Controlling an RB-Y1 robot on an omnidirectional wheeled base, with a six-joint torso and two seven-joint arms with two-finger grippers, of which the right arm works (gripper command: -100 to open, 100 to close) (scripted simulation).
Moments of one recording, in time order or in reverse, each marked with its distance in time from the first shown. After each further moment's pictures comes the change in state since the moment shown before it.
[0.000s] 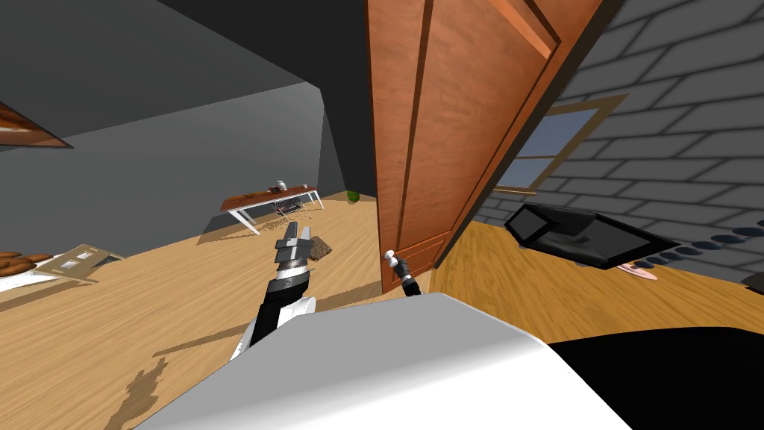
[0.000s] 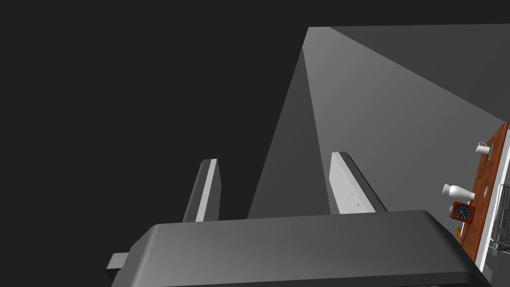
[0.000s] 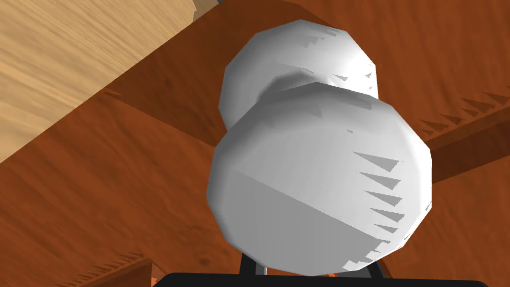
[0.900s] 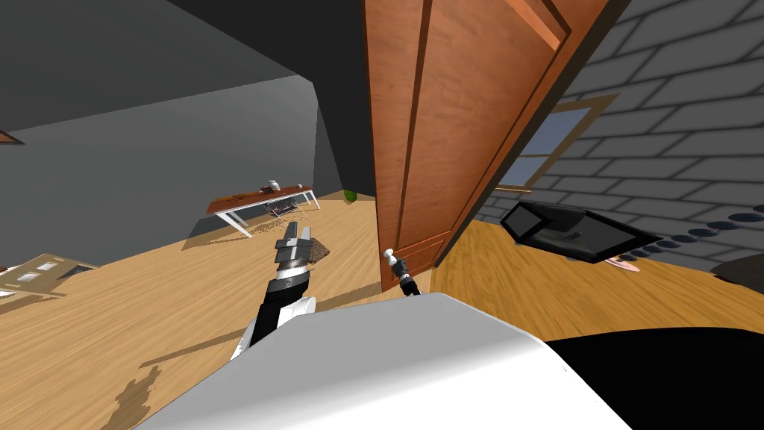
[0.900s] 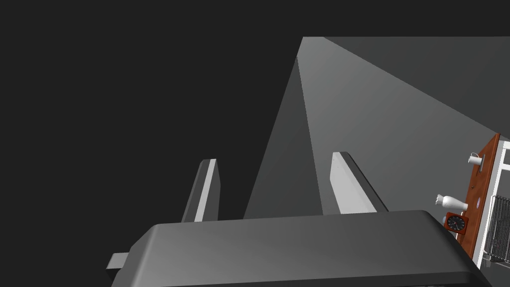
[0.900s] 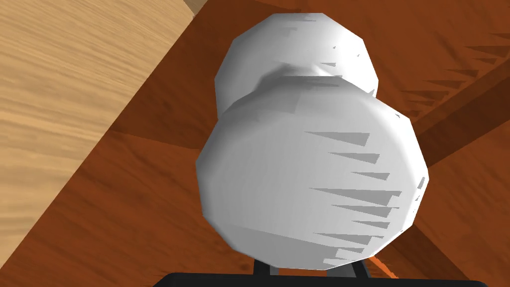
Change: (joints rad) arm -0.032 0.009 0.032 0.029 -0.071 0.017 -0.192
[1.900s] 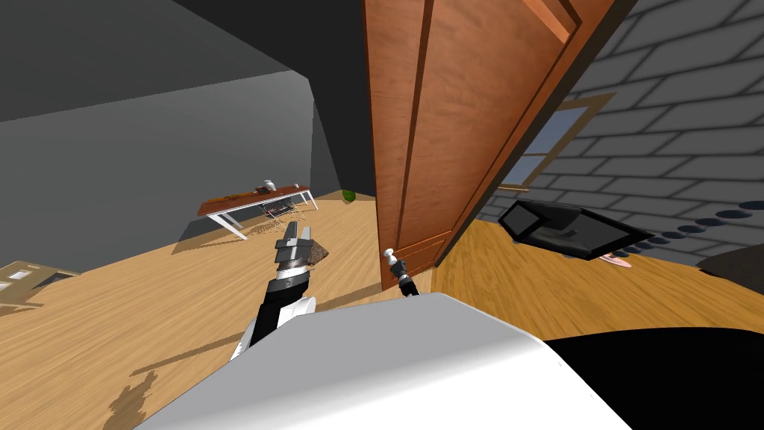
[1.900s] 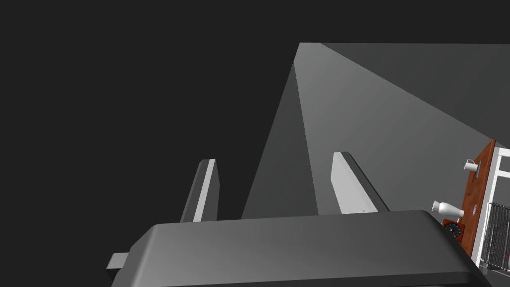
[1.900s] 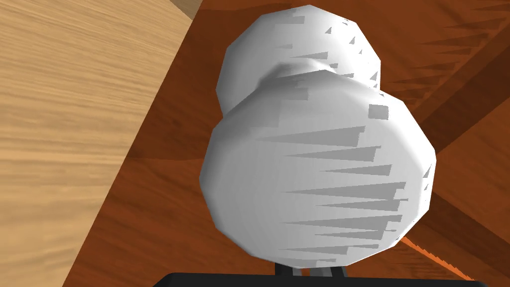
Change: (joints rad) arm -0.010 0.009 0.025 0.022 -0.047 -0.002 -0.146
